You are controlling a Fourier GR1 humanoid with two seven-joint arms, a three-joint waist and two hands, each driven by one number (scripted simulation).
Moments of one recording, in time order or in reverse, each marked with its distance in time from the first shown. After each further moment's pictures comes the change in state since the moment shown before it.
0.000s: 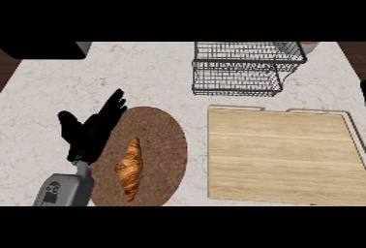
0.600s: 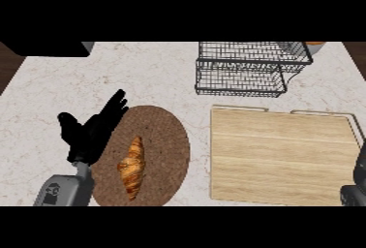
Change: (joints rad) left arm 0.007 -0.005 -0.004 -0.020 -0.002 -0.018 0.006; right arm -0.277 0.024 0.030 0.534 0.141 -0.221 -0.034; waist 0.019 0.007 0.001
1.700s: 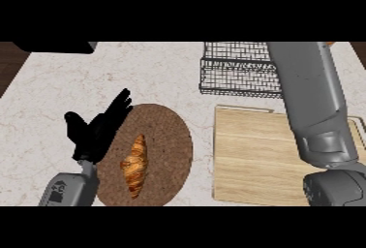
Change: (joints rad) left arm -0.015 -0.023 -0.006 0.018 -0.018 -0.011 -0.013; right arm -0.181 0.173 -0.153 0.786 -0.121 -0.651 -0.465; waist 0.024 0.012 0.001
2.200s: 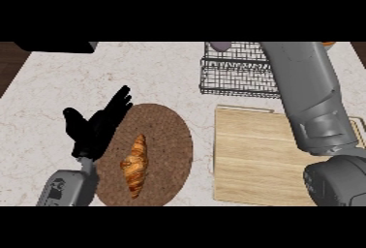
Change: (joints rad) left arm -0.021 0.000 0.009 -0.005 0.000 0.001 0.019; right arm -0.125 -0.009 -0.058 0.216 -0.049 -0.223 -0.240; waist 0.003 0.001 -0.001
